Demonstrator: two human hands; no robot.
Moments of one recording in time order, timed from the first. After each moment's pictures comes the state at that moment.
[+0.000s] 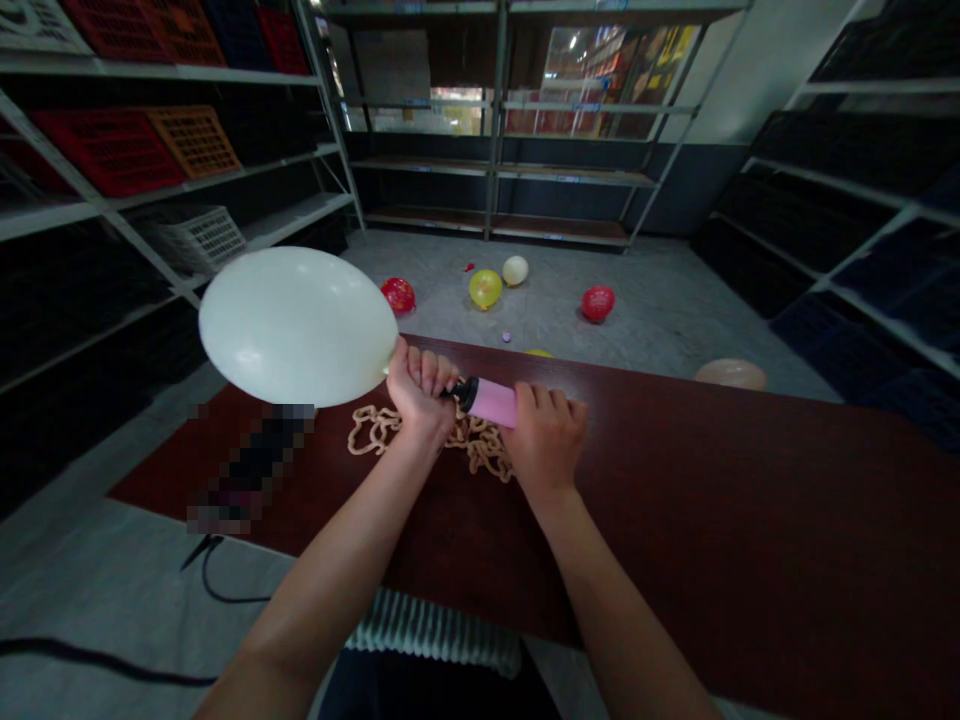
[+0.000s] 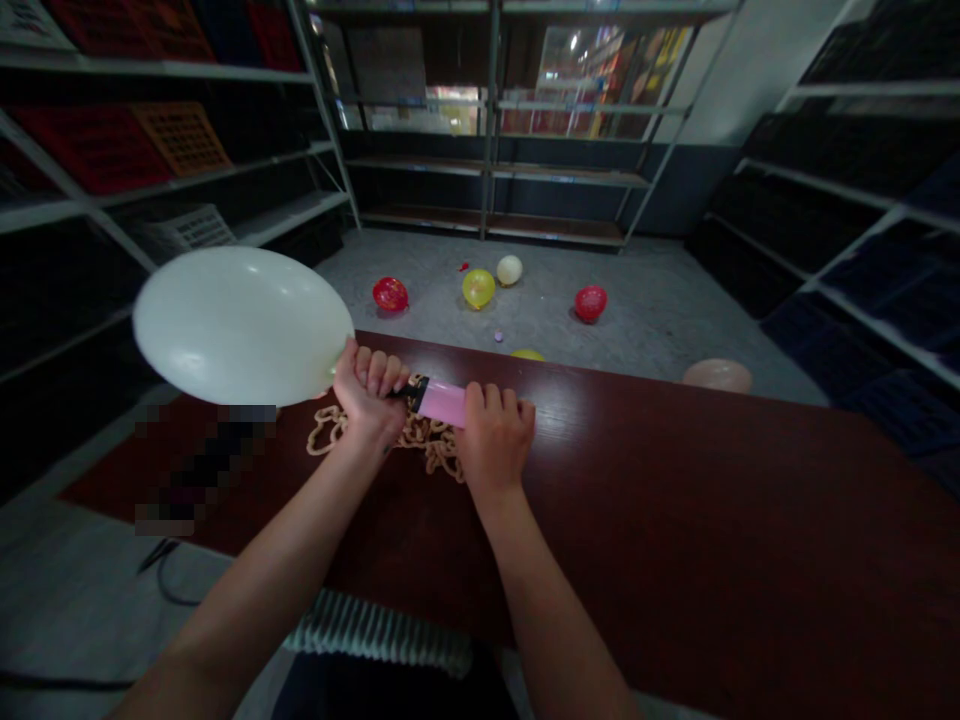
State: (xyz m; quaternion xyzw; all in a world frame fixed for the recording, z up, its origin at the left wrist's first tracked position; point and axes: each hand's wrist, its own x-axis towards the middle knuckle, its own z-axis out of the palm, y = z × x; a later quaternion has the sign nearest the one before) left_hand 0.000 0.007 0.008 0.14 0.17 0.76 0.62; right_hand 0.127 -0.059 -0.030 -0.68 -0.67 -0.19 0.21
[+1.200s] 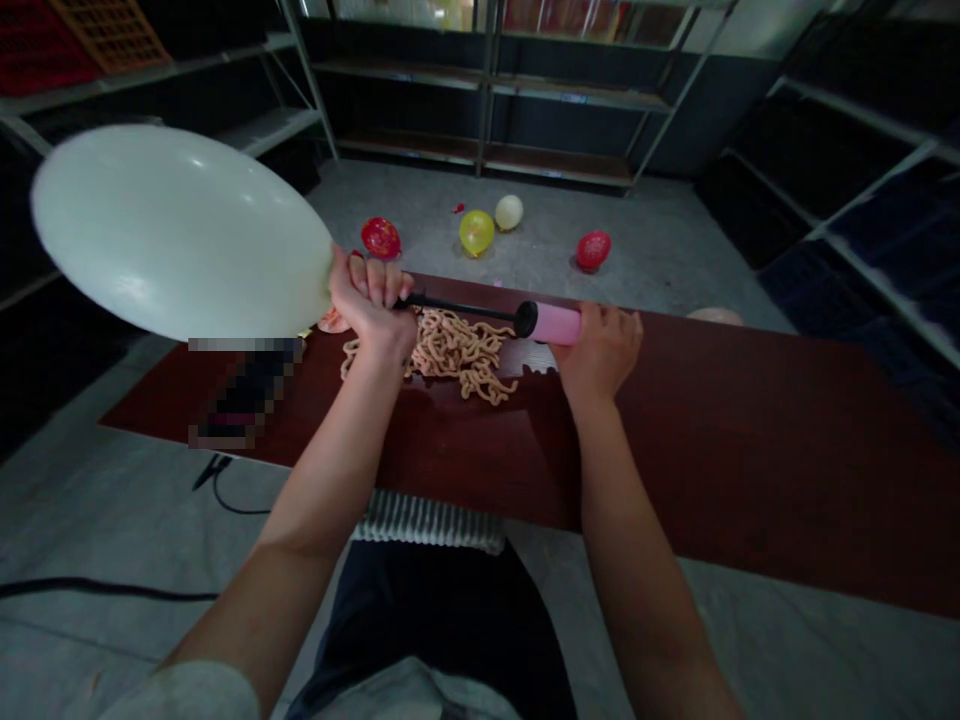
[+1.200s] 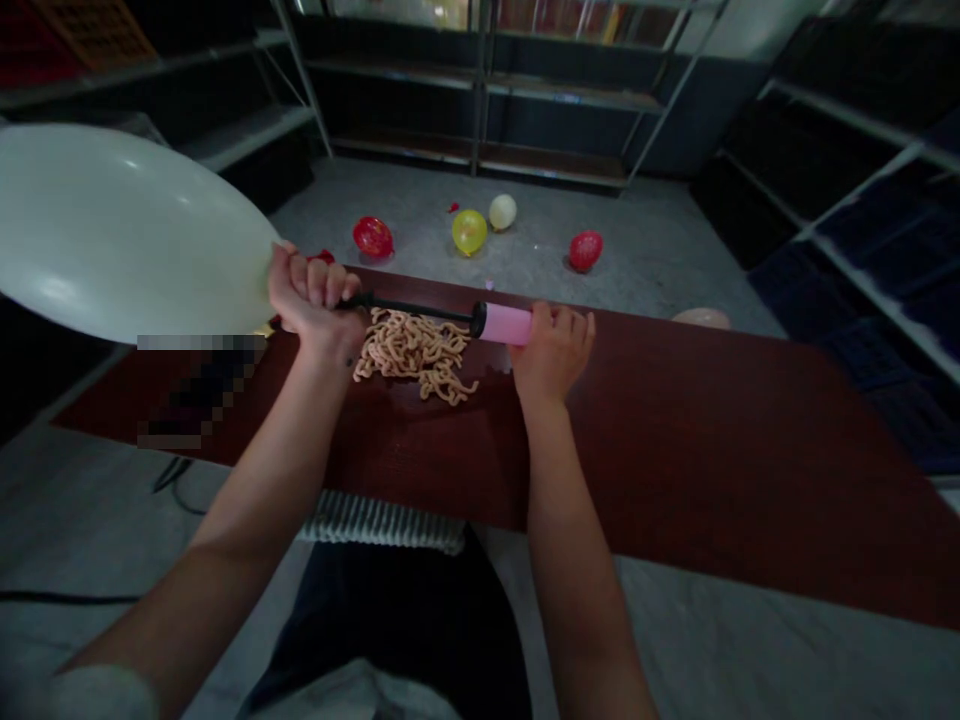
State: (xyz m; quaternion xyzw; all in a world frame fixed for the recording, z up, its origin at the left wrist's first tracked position) left_hand -0.038 0.033 0.004 0.18 0.25 0.80 0.51; right_hand 0.203 -0.048 -0.045 -0.75 -0.58 -0.21 0.24
